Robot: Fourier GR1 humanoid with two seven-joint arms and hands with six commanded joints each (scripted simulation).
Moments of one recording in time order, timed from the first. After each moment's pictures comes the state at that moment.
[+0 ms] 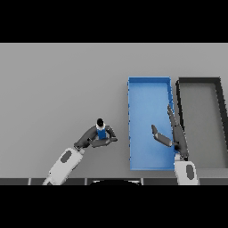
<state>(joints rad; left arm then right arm) -0.18 0.17 -0.53 -1.33 0.10 -0.14 -0.12 0.12 -0.16 0.07 -1.71 0.16 0.04 -0.10</state>
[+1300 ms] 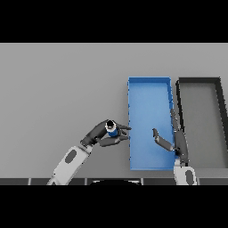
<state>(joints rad) -0.23 0.08 -0.52 -1.60 0.02 -0.18 -0.07 0.19 -0.14 0.08 -1.76 0.22 -0.02 -0.13</state>
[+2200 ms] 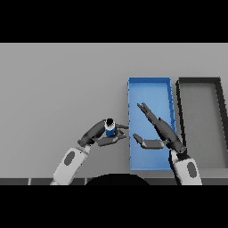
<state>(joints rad) -0.22 0.03 -0.48 -1.60 -0.04 -0.25 -0.03 0.04 -0.24 0.20 -2.10 -0.11 0.25 0.29</state>
